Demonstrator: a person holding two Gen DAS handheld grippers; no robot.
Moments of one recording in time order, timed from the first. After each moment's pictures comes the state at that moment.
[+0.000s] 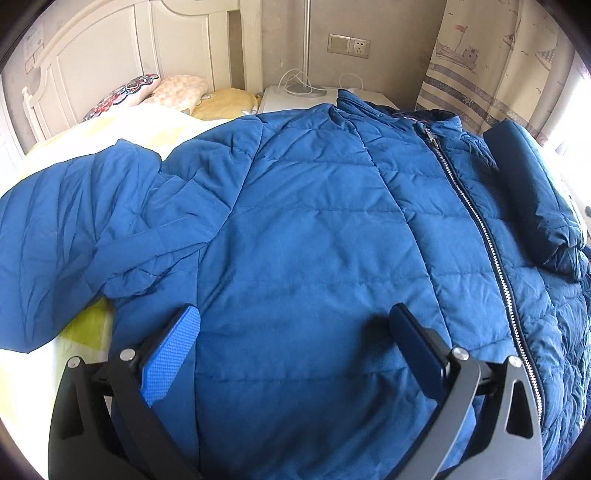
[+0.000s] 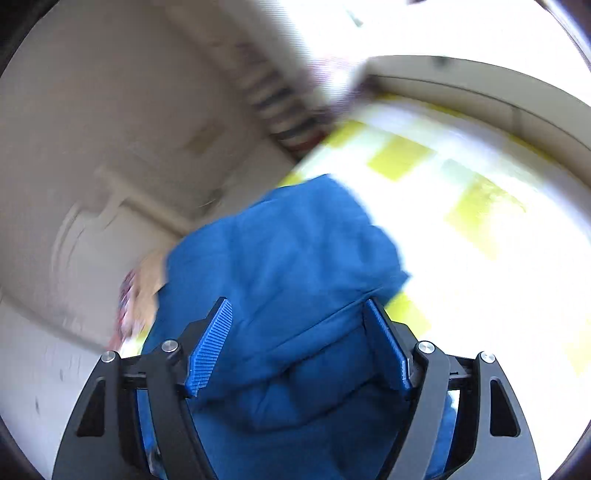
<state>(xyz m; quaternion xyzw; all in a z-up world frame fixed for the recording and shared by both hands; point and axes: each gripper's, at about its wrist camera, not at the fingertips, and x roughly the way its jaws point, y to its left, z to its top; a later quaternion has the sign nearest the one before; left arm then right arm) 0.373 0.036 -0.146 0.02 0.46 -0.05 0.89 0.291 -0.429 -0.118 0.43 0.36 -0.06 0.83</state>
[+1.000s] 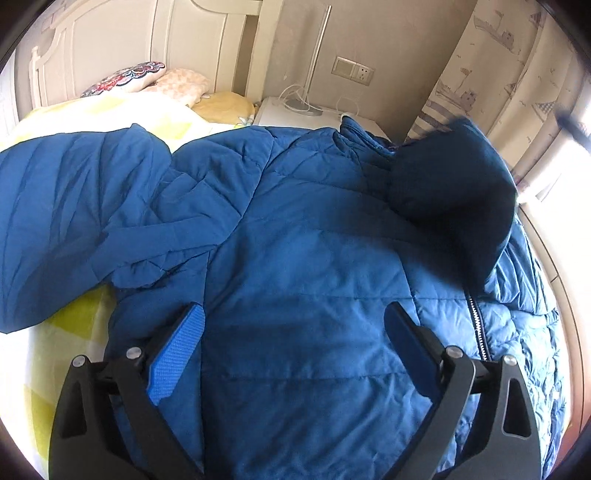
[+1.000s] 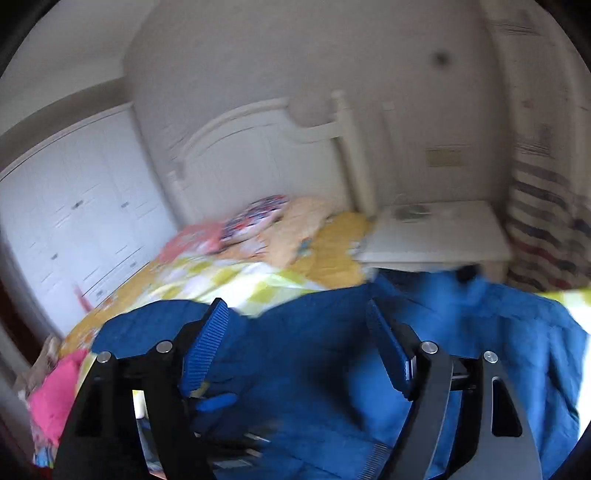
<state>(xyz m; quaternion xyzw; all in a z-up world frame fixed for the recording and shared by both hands) 0.367 0.061 -0.140 -0.08 0.43 -0.08 0.90 0.300 -0.225 0.013 0.11 0.26 0.21 0.94</state>
